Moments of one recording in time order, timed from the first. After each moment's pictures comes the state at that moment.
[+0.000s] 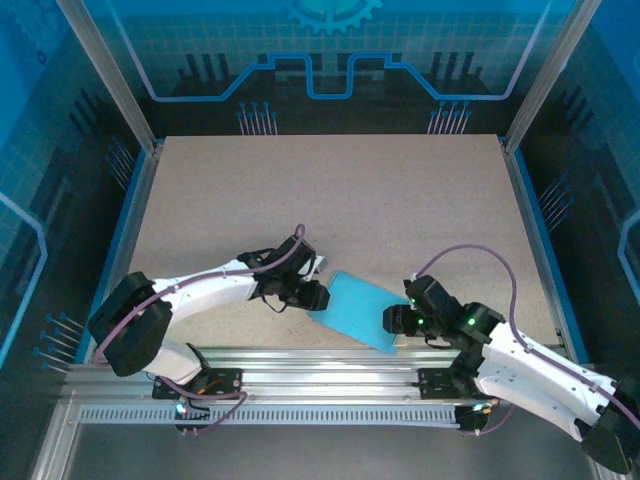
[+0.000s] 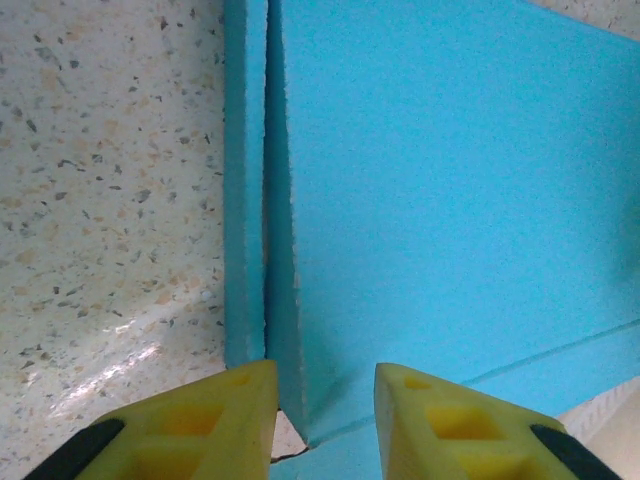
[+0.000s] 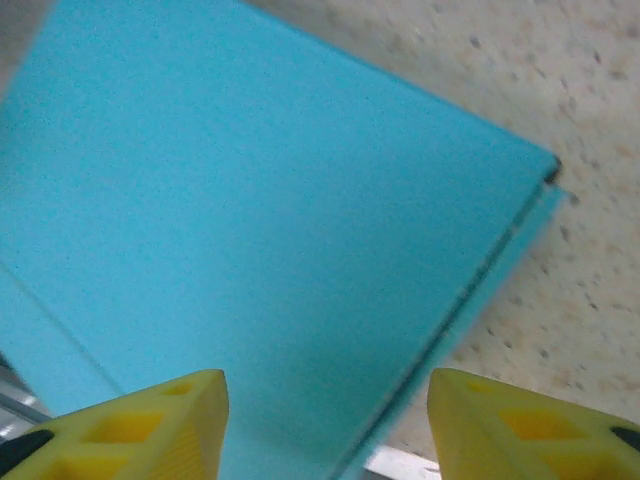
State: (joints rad) left arm -0.76 1.47 0.82 -0.45 0.36 -0.58; right arm 0.77 0.68 0.40 -0.73 -0.04 0.81
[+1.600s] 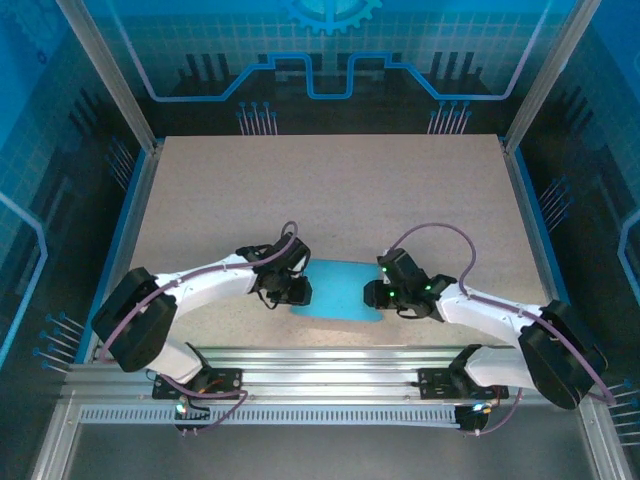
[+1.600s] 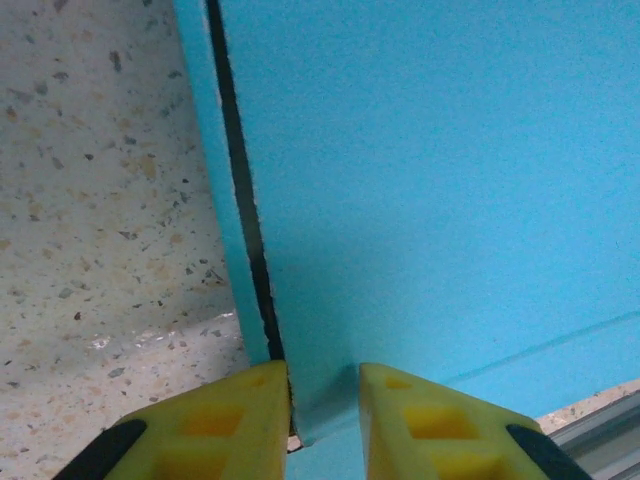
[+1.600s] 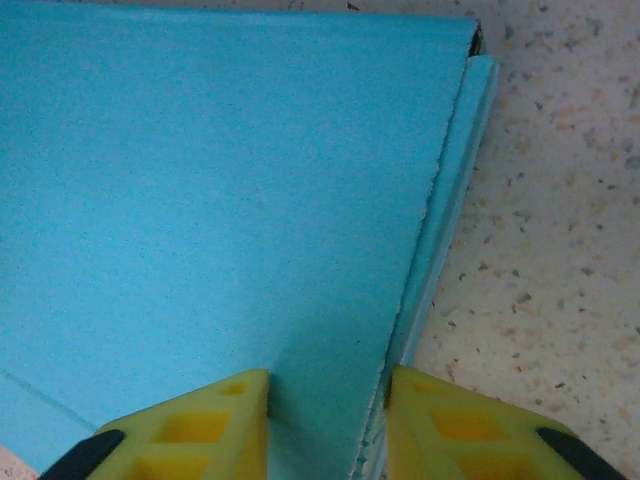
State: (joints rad) left arm -0.70 1.49 0.84 -0.58 0.19 -0.61; right arm 0.68 1.23 0.52 -0.27 -0.07 0.66
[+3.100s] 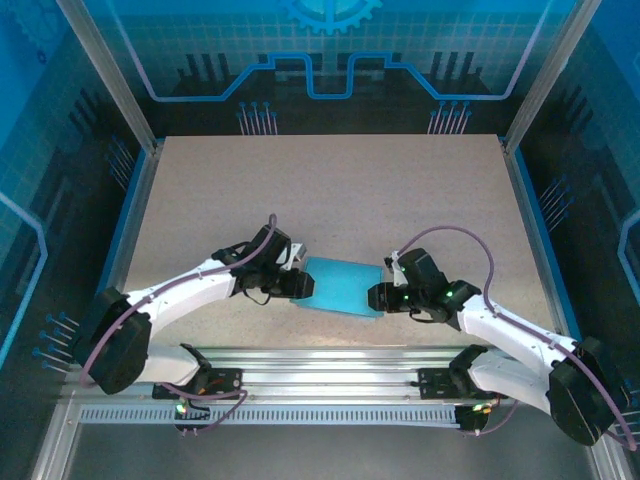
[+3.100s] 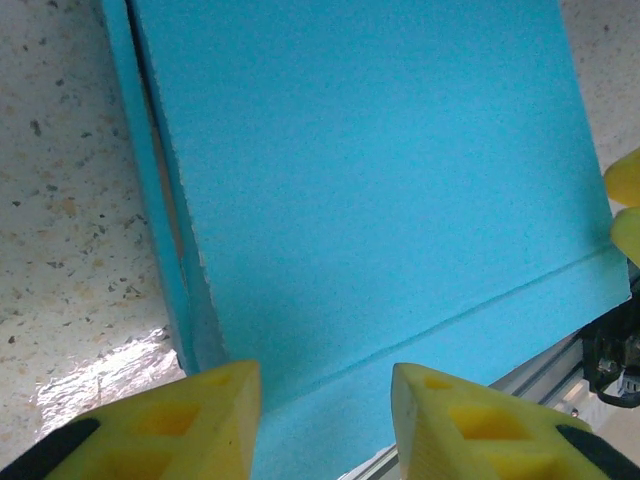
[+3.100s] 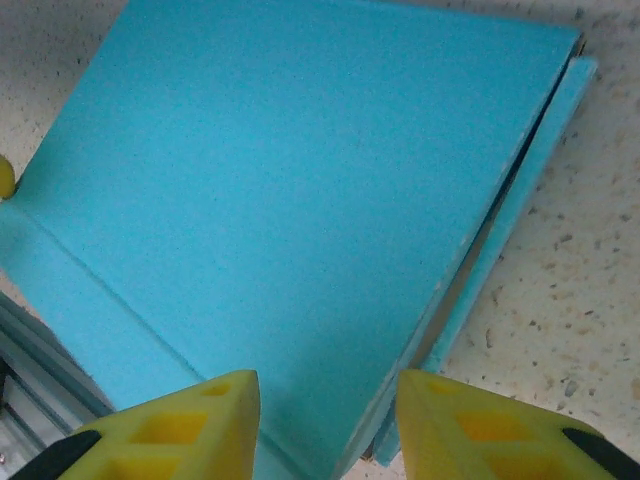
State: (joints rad) left arm -0.60 1.36 0.77 -0.48 0.39 -0.56; right arm 0.61 1.02 0.47 -0.37 -0.27 0.59
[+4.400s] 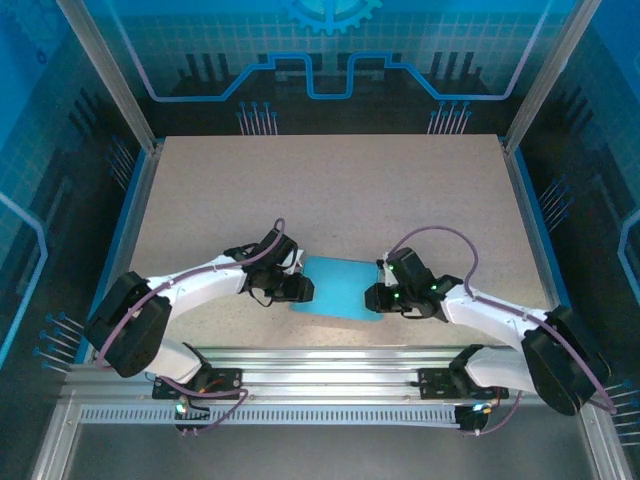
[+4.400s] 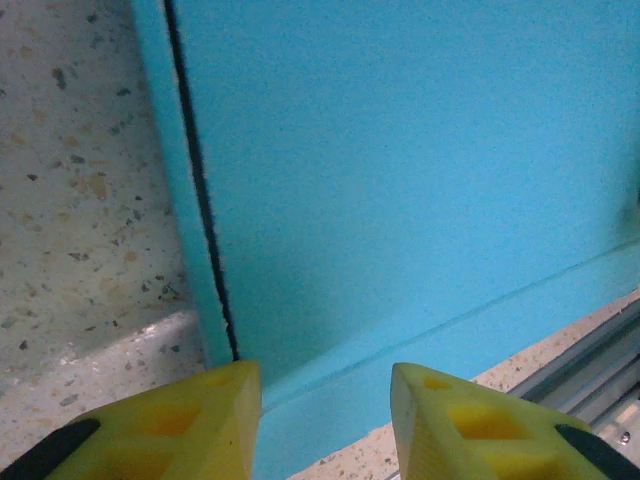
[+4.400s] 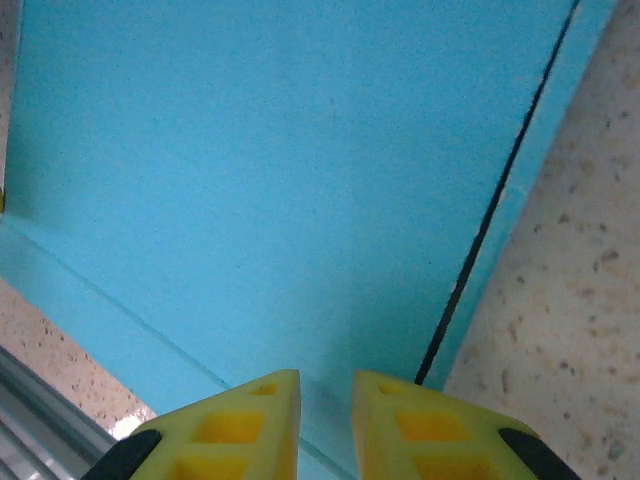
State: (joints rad) left arm -0.61 1.46 0.77 -0.47 0.36 -0.59; right arm 0.62 1.22 0.50 -0.27 -0.26 0.60
